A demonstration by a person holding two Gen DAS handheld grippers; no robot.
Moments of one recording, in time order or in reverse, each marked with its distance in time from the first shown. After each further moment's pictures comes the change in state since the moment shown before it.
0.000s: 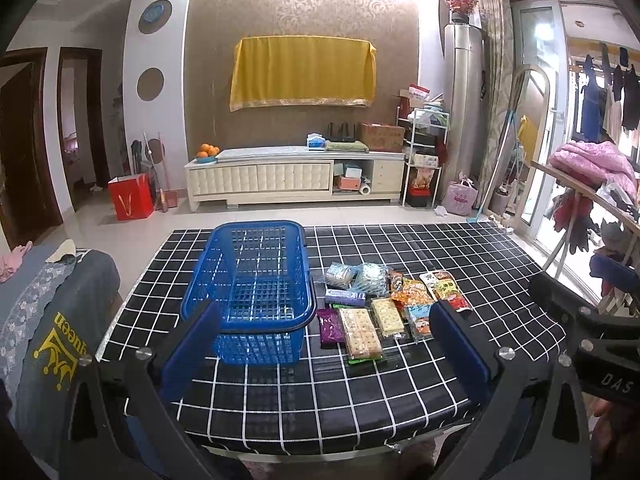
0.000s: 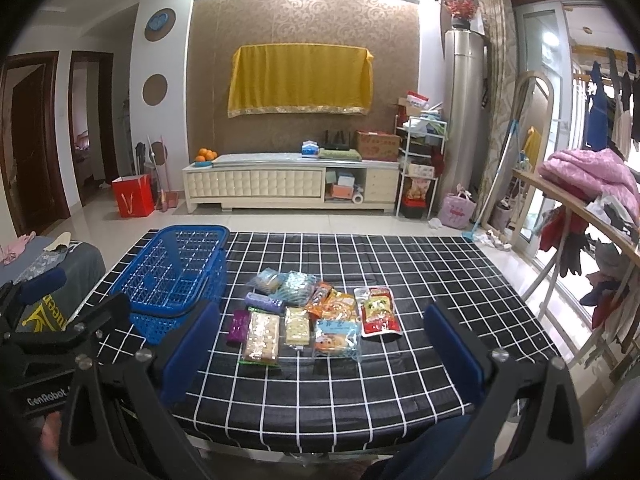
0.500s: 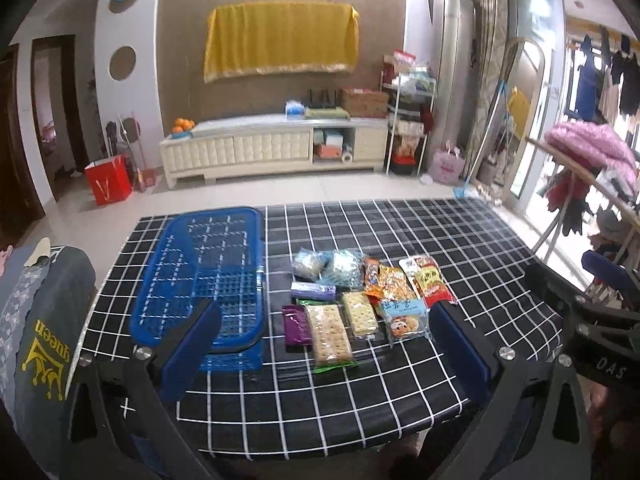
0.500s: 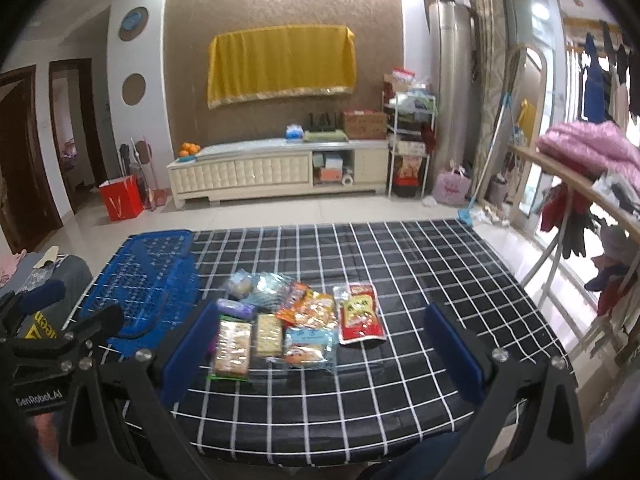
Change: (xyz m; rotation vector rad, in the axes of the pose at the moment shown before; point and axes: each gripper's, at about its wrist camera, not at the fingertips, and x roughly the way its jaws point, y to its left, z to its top) left arm 0.073 -0.045 0.030 0.031 0.153 -0.051; right arm 0.064 -0.061 0.010 0.075 0.102 -0.017
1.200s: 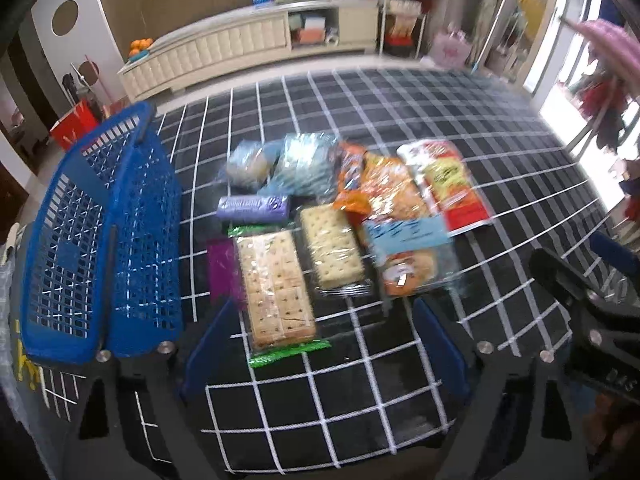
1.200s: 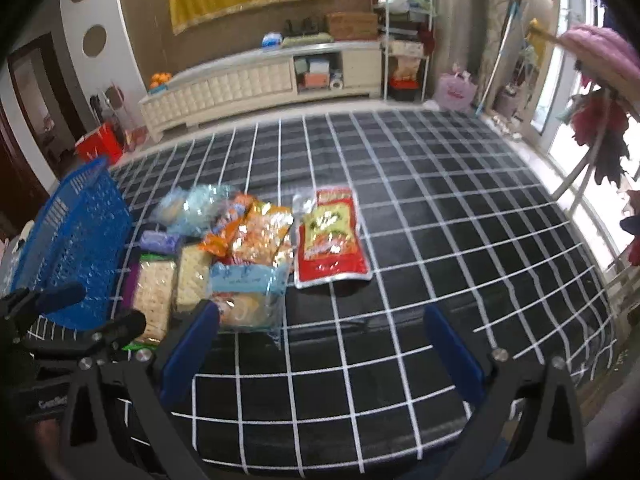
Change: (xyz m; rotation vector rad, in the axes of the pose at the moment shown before) left arm 0.182 -0.060 -0.030 0.091 0.439 0.020; right arm 0.151 -0.055 -0.049 0.070 0.354 0.048
